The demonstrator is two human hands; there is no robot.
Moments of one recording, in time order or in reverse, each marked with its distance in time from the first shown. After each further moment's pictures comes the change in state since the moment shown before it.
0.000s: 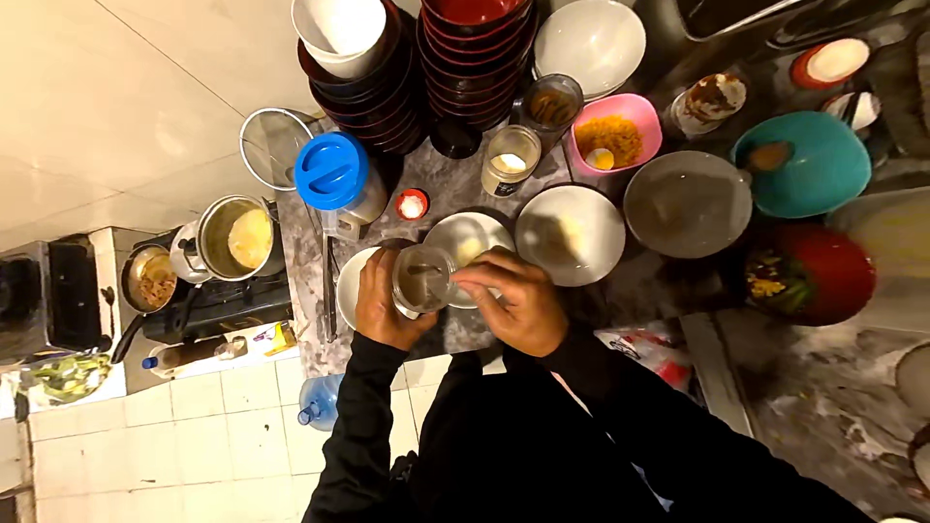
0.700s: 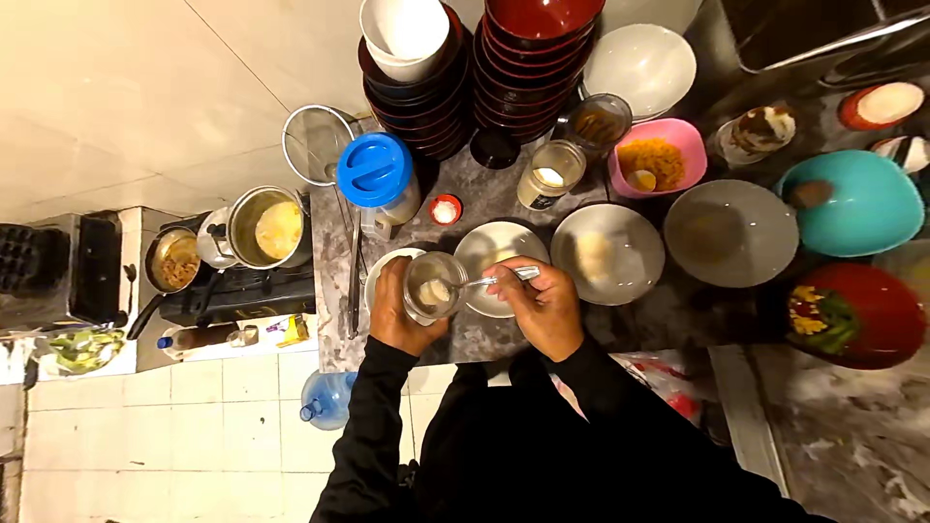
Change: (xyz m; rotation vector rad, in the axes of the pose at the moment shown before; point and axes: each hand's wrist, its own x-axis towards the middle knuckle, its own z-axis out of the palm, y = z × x) left_hand -0.015 -0.025 -0.018 -0.064 0.048 -0.118; right_hand 0.005 -0.001 0.037 0.279 0.147 0.401
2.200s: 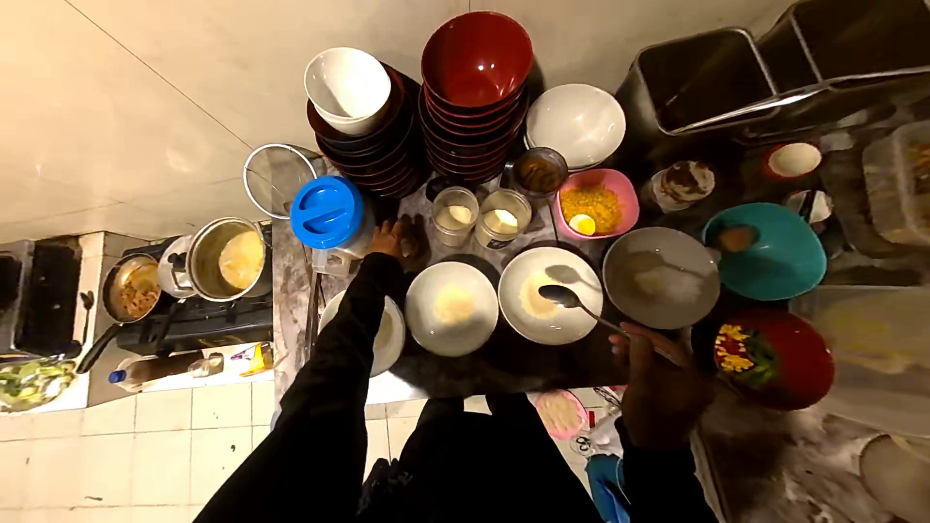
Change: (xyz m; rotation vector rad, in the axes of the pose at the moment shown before) left_hand 0.189 -0.032 0.110 0.422 -0.580 -0.348; right_hand -0.051 0.035 -0.173 -0.416 0.501 -0.020
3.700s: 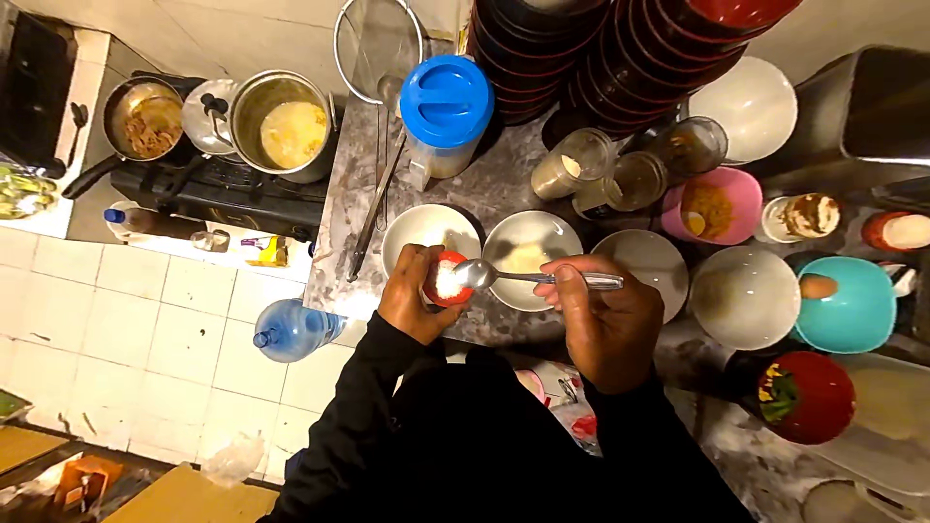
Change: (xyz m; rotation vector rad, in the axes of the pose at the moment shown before) left_hand -0.251 -0.072 0.026 -0.624 0.559 0.235; right_hand -0.027 -0.146 0.138 0.221 -0.602 -0.342
